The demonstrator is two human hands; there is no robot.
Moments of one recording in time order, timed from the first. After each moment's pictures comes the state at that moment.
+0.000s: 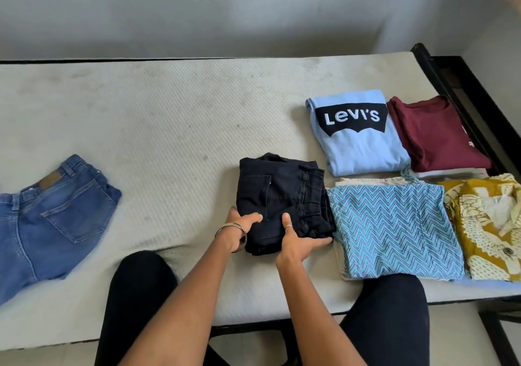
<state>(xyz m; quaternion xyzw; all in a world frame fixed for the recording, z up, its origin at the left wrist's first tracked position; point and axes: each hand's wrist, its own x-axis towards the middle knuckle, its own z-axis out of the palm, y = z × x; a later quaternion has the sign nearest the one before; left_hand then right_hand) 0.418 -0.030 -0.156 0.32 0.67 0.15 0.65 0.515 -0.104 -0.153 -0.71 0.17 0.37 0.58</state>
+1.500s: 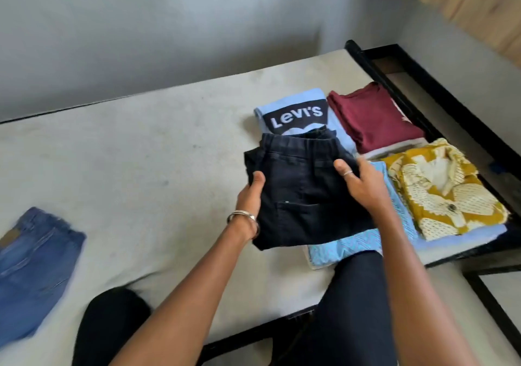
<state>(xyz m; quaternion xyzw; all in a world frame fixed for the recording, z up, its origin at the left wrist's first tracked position) 0.536 -0.057 -0.065 0.37 0.54 0.24 0.72 0.761 -0.152 -0.046 -0.83 -0.37 0.20 0.35</state>
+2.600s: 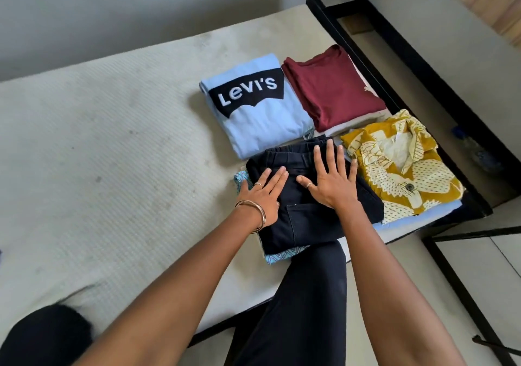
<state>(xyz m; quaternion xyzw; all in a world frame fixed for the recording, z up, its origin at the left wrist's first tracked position) 0.662 -0.084 -0.148 0.93 0.27 -0.23 0.14 0.841 -0.180 -0.150 -0.87 -0.45 0.18 -0.02</state>
